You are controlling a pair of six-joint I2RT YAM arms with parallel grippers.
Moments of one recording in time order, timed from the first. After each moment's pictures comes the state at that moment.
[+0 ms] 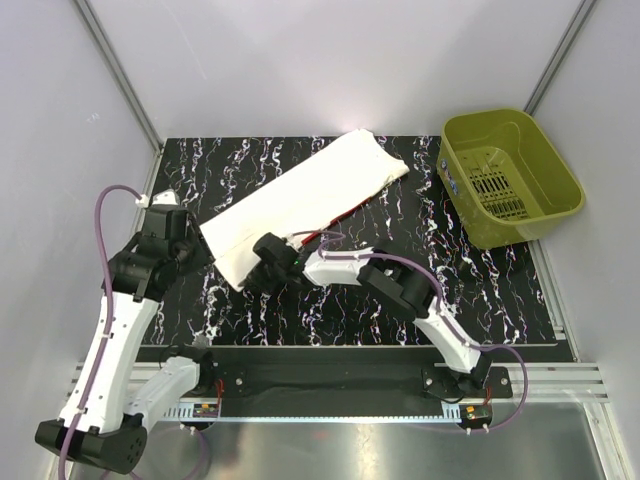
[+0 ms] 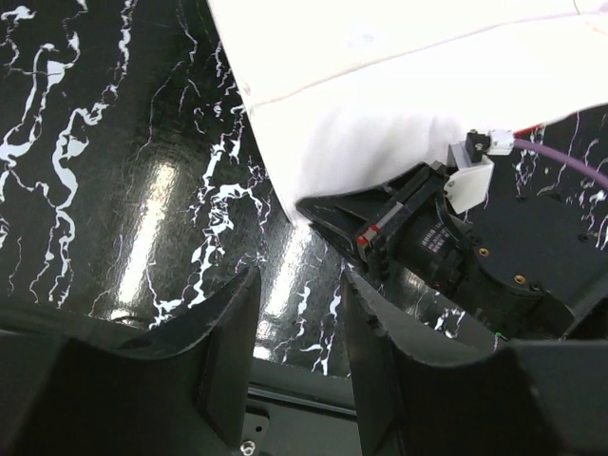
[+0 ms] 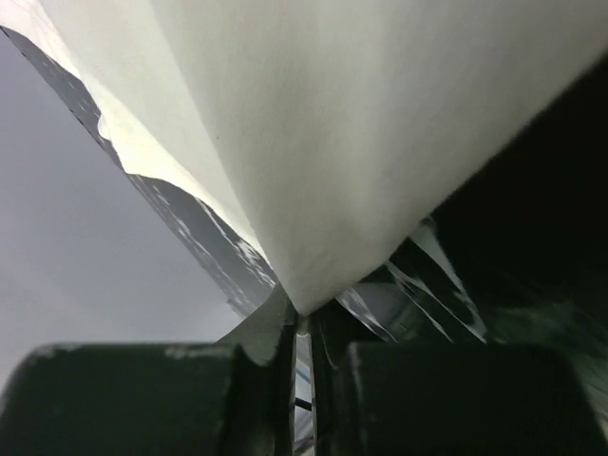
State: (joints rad) left arm -0.20 0.87 1.11 -1.07 -0.21 -0.55; right arm 1.05 2.35 1.62 -0.03 -0.09 1.68
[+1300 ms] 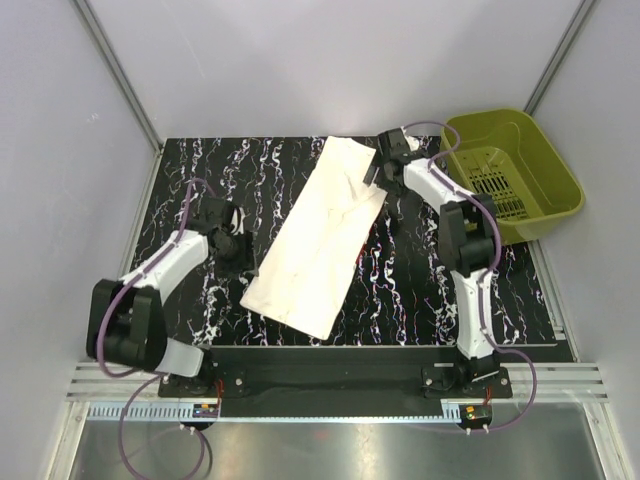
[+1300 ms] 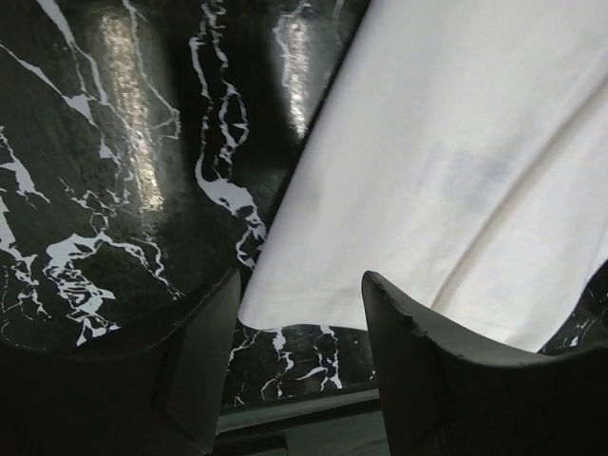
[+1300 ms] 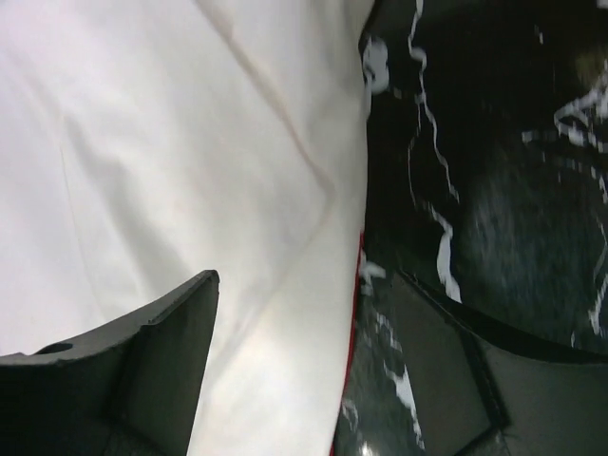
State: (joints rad) left arm -0.22 1.39 0.91 -0.73 0.14 -0.33; right arm 0.33 2.20 1.82 -0.56 0.19 0.66
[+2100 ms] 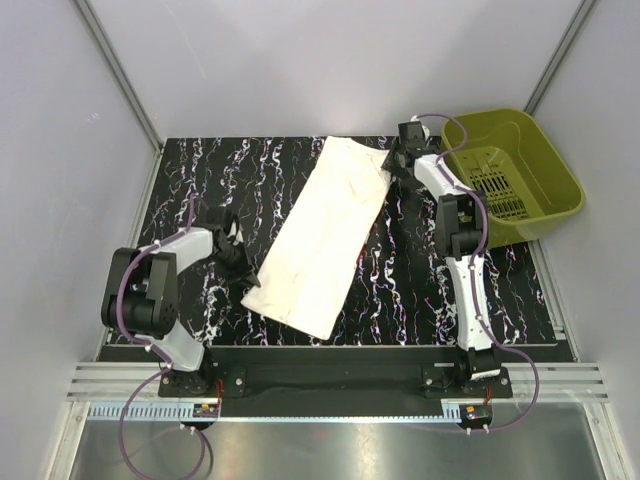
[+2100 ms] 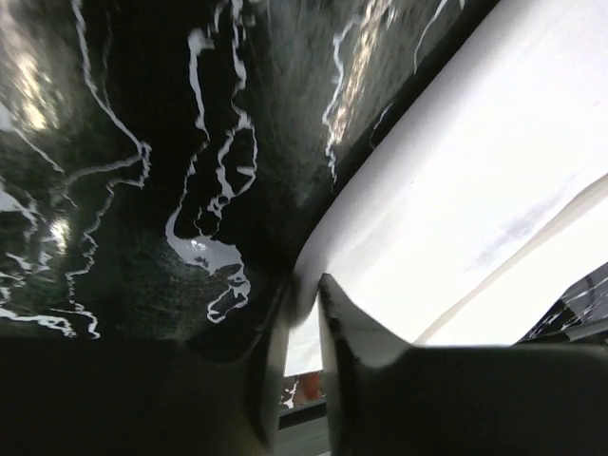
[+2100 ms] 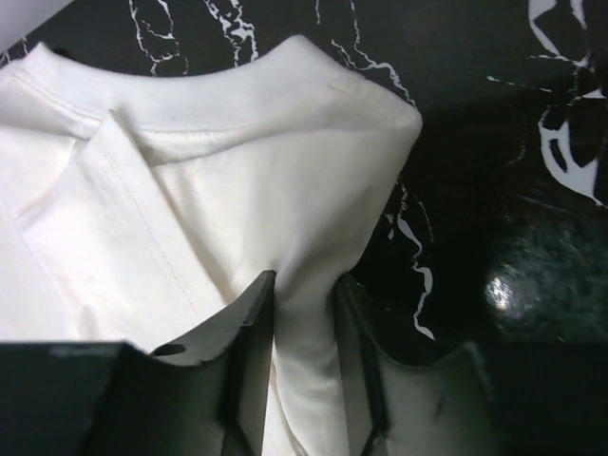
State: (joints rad) left arm -0.13 1.63 0.87 -0.63 0.32 -0.45; right arm 0.18 2.58 2.23 -0.42 0.03 0.57
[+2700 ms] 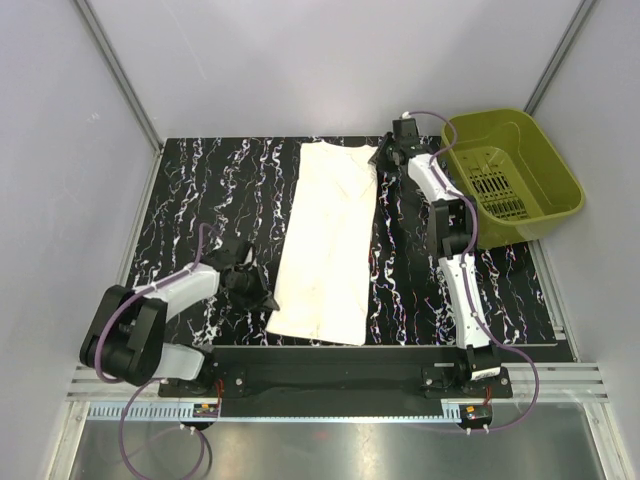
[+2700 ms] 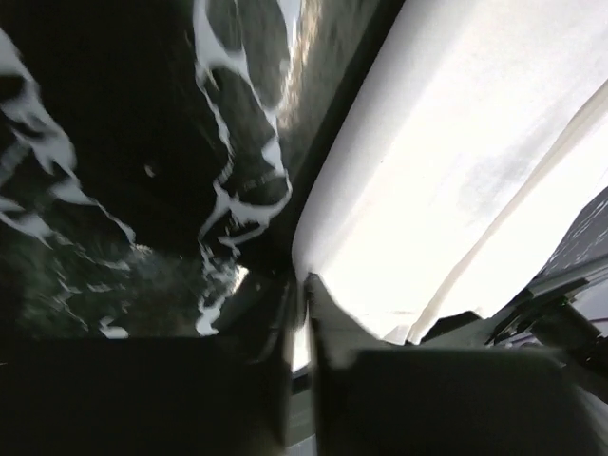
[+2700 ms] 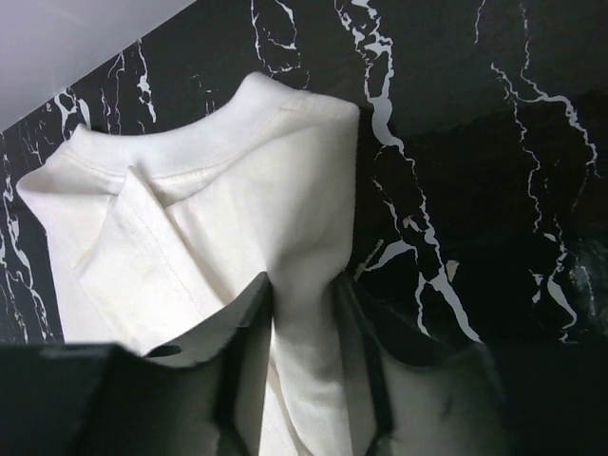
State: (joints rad) left arm -0.32 1.37 0.58 -0.44 0.38 -0.74; right arm 0.19 2.75 2.49 -0.44 -0.13 0.65
